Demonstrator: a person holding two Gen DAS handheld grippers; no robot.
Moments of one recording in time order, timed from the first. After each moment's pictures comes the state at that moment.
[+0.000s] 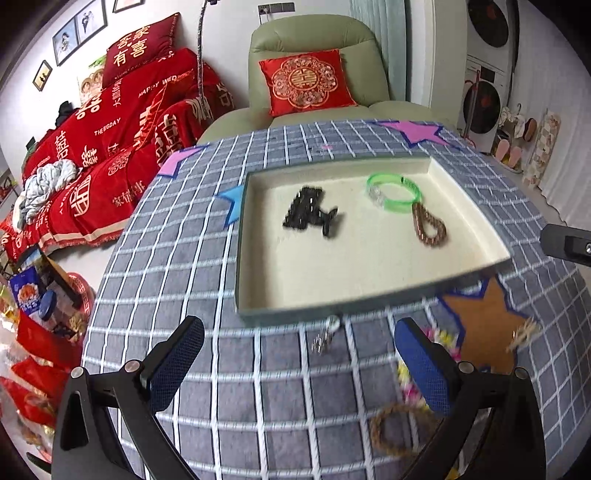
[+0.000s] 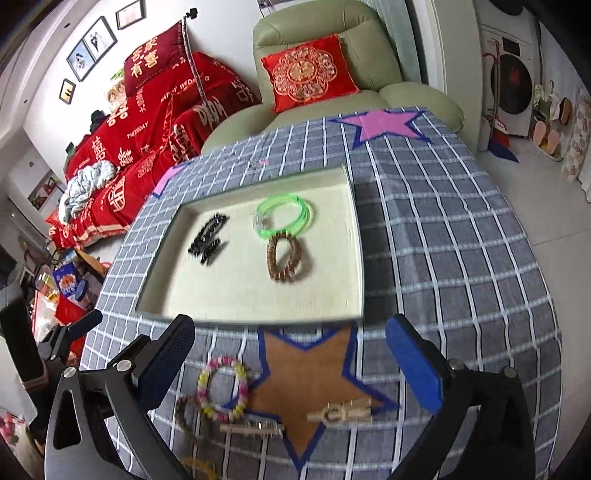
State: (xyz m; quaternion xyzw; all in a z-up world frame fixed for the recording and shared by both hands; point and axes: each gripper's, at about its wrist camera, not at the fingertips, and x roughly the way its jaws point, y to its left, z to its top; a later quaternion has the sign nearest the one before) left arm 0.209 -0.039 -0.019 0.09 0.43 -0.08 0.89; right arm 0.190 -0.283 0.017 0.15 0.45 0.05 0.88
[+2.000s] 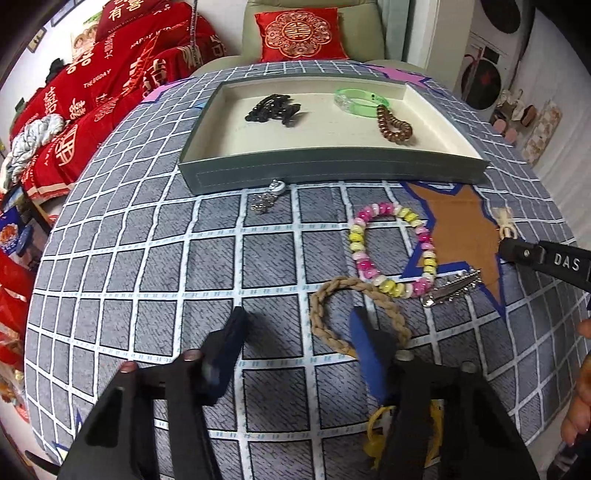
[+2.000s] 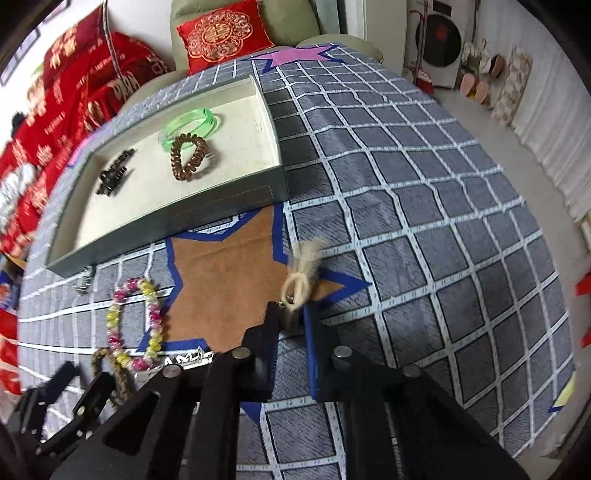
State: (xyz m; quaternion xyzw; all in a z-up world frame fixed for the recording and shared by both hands) left arm 0.147 -0.056 -0.072 0.06 0.50 -0.10 0.86; right arm 0.141 -0.279 -0.056 0.16 0.52 -0.10 0.83
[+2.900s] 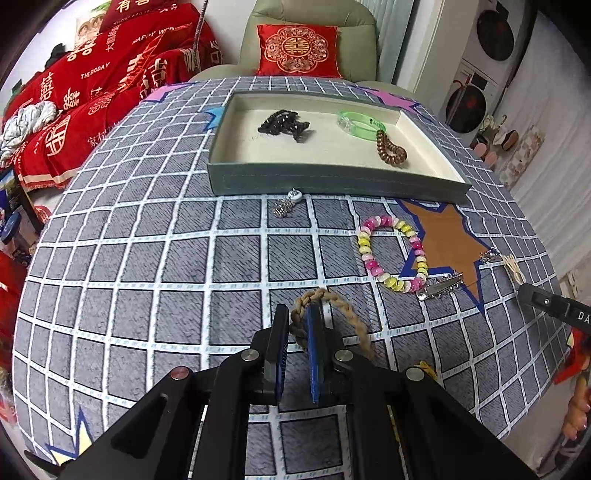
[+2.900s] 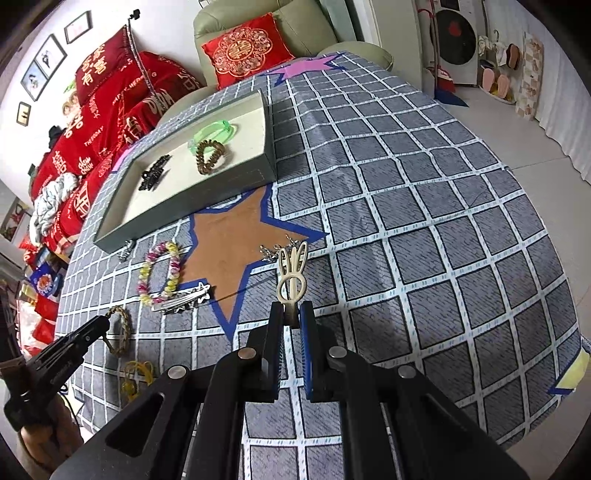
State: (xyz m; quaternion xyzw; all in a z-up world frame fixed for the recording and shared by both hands) left arm 0.136 -0.018 -0.059 0.01 0.48 -0.13 0.87; right arm 0.077 -0.304 -0.044 0.20 0.48 -0.03 0.85
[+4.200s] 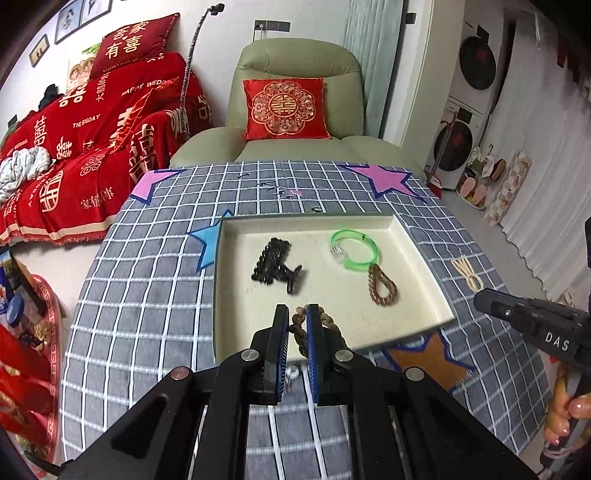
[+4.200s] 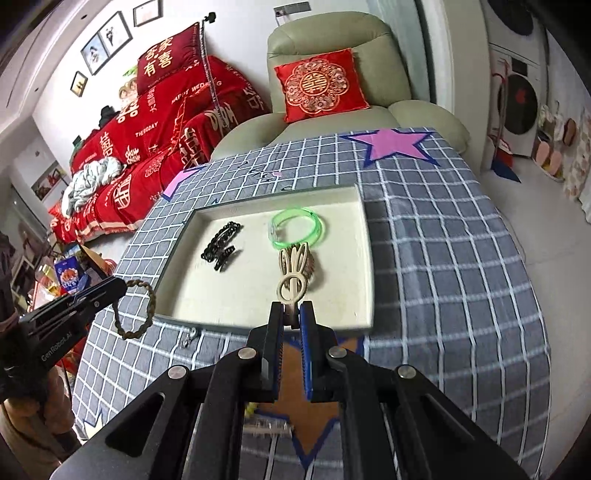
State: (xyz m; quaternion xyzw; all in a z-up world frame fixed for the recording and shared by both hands) left arm 0.239 -0.034 0.035 0.01 0.40 -0.15 0.90; right arm 0.200 -0.265 0.037 0.12 0.43 0.06 0.89
